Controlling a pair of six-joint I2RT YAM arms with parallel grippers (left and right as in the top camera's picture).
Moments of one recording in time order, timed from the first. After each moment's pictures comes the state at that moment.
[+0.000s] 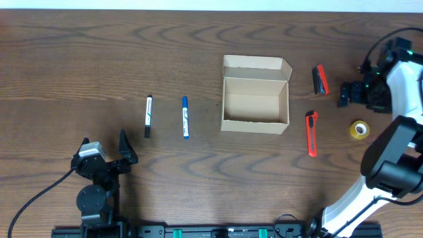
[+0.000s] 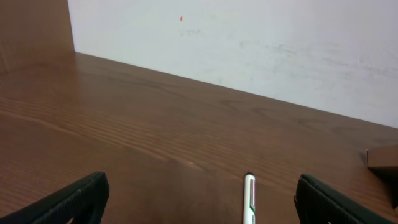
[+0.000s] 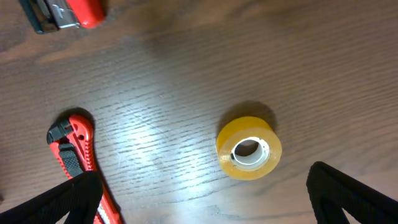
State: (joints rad) left arm 0.08 0.01 0.02 -0.11 -0.06 -0.17; right arm -0.35 2.00 1.63 -1.15 0.09 -0.14
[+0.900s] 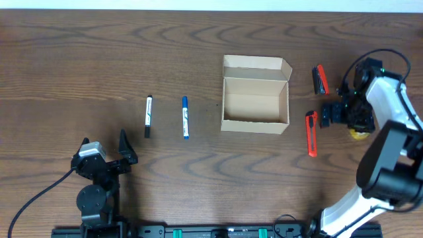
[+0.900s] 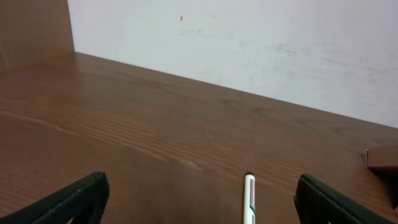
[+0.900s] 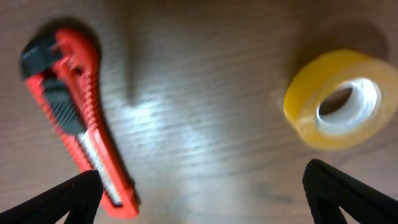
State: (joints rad) left arm 0.08 0.01 0.02 -0.11 -0.06 -0.17; right arm -0.30 1.87 1.32 -1.06 0.07 -0.11
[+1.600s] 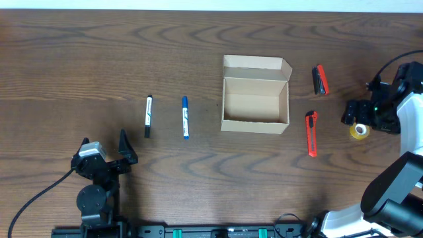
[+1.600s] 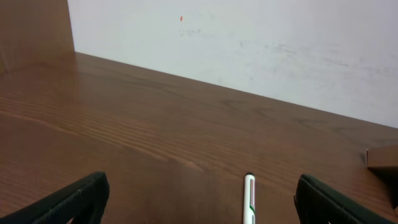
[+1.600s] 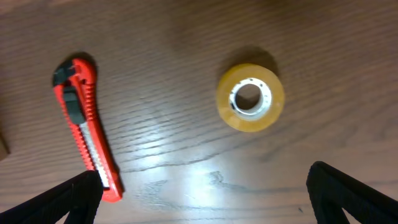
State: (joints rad) left arm 0.08 0.01 0.02 -0.11 -0.06 -0.17; right arm -0.47 1.71 1.32 -1.03 -0.05 -0.23
